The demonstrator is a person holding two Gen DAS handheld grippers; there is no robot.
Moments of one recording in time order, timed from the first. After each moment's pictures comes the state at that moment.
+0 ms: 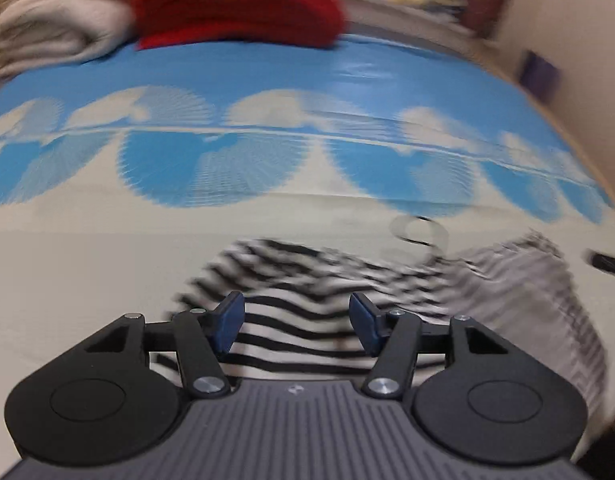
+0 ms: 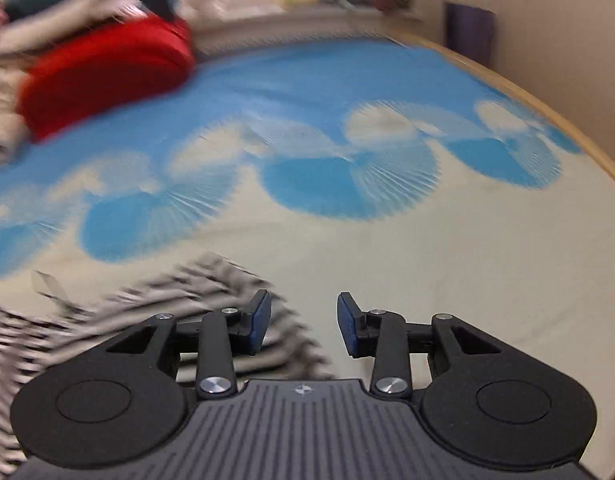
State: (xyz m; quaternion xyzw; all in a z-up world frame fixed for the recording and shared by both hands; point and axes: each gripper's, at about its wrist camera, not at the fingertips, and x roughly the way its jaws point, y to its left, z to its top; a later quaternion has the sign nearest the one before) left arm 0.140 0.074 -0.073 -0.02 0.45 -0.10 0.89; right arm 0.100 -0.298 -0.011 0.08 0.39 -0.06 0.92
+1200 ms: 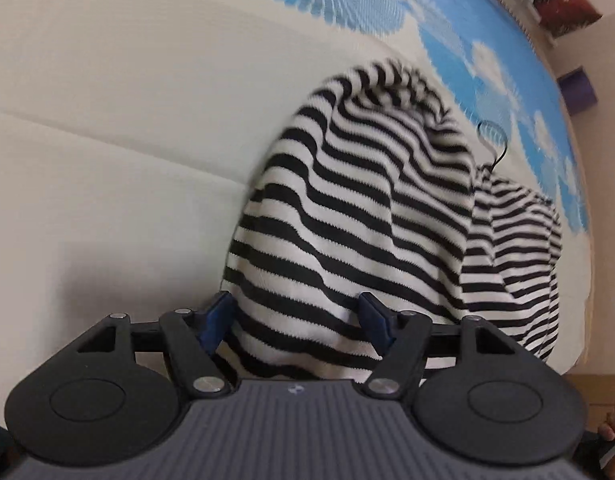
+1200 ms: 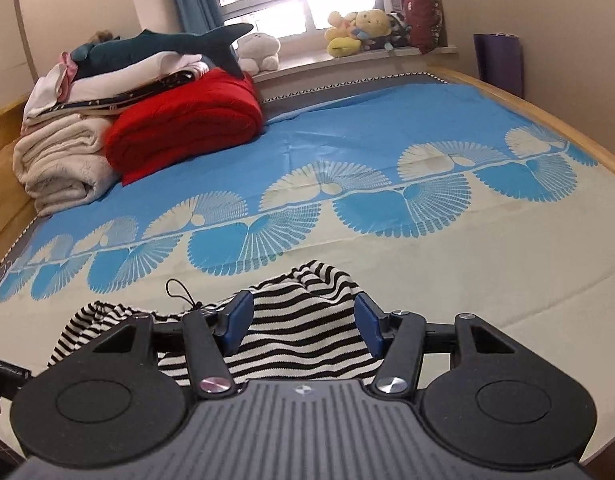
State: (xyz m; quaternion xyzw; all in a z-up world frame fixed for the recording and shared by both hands) left arm 0.111 0.189 -0.147 -0.21 0.63 -0.08 0.74; right arm -0.003 -0.285 0.057 0.12 0.33 -0.02 0.94
